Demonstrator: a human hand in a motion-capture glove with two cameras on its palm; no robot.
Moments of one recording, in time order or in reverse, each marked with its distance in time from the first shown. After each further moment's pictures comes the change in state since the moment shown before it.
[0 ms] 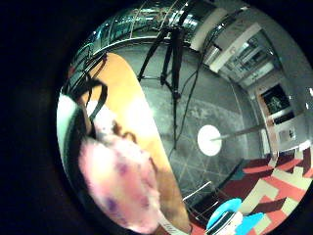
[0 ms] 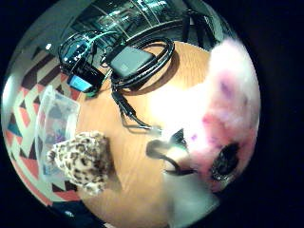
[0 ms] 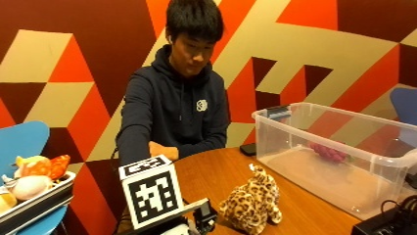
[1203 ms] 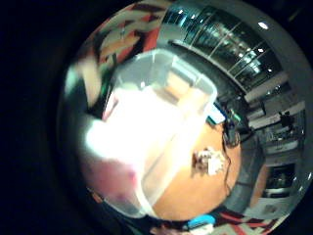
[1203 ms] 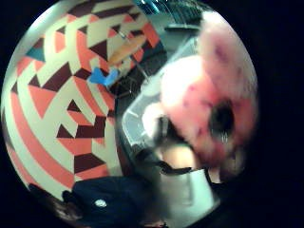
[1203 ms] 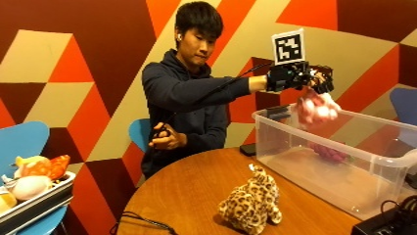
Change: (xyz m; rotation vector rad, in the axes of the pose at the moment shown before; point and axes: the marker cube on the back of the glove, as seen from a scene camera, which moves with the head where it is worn) arm -0.494 0.169 -0.209 -0.068 -0.090 -0.752
